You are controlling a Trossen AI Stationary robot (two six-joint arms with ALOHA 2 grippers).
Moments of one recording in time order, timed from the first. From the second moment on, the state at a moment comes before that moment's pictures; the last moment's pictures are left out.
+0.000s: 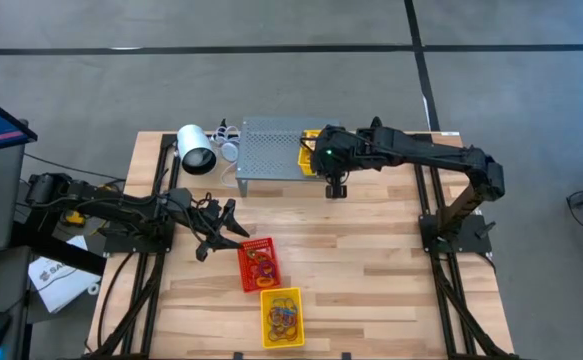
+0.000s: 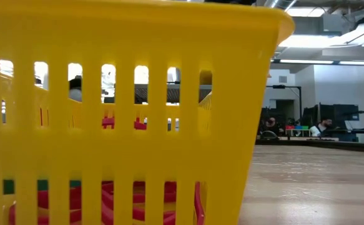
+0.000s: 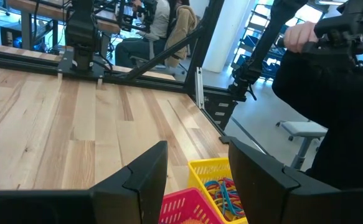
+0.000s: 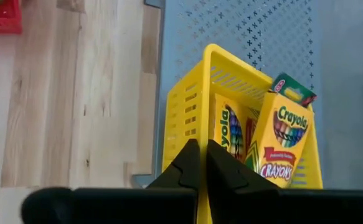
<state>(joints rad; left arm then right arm) -0.03 0.92 0.23 0.61 0.34 -0.24 -0.19 1.64 1.66 -1.01 0.25 -0.37</state>
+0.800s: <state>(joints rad) -0.03 0.92 0.23 0.61 0.31 -0.24 -0.24 1.62 1.51 -0.93 0.23 -0.39</state>
